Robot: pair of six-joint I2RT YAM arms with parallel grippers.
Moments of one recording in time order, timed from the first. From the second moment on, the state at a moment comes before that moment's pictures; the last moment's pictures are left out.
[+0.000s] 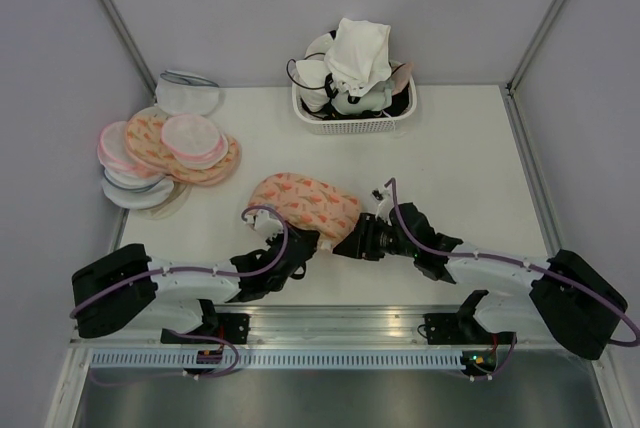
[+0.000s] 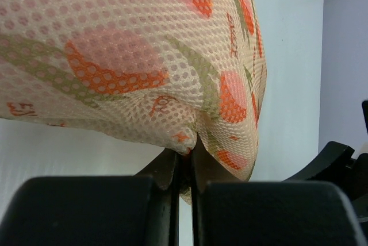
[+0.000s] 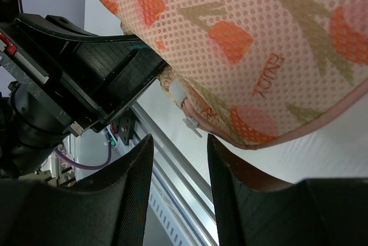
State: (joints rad) left arm -1.14 1.25 0.35 0.33 -0.73 -1.35; right arm 0.80 1.19 0.38 0.32 -0.32 0.94
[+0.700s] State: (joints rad) left arm -1.14 1.28 0.35 0.39 -0.70 -1.35; right arm 0.85 1.27 0.40 0.34 -0.22 0.97
